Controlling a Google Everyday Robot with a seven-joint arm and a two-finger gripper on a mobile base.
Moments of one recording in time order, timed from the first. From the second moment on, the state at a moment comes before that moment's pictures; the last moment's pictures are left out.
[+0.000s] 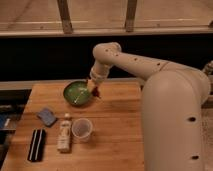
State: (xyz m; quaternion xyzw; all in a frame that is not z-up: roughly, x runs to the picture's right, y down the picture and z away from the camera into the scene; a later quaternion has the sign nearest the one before) arm -0.078 -0.012 0.818 -0.36 -0.02 0.39 0.85
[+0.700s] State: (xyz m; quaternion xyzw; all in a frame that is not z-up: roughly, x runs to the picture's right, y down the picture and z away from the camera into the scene) arm -0.131 -0.032 0.848 -0.38 -0.06 0.34 0.86
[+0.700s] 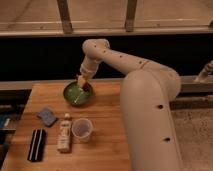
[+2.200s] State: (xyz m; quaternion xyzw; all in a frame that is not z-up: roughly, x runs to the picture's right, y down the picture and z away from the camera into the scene) arm -0.151 -0.023 0.880 -0.42 -0.09 0.31 0.85
